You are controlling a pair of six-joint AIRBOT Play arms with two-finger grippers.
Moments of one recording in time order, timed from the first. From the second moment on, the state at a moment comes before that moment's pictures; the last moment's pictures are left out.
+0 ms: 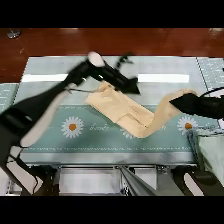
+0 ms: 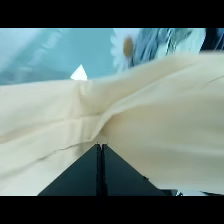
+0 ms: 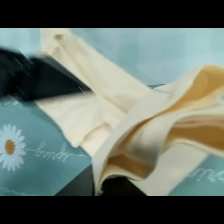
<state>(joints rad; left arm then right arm) -0.51 -1.86 1.77 0.57 -1.23 -1.39 -0.01 -0.66 0.87 -1.00 1.21 1.64</state>
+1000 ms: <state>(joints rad) 0.14 -0.58 0.54 0.82 -1.13 -1.31 0.45 -1.88 1.88 -0.88 1.16 1.69</state>
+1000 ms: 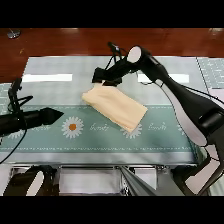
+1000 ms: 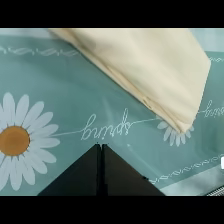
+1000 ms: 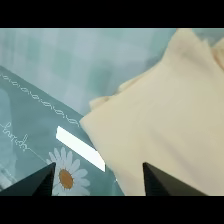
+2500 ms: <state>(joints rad) 0.14 -0.57 0.47 0.81 -1.01 -1.31 0.22 -1.47 0.99 -0.54 0.96 1.41</state>
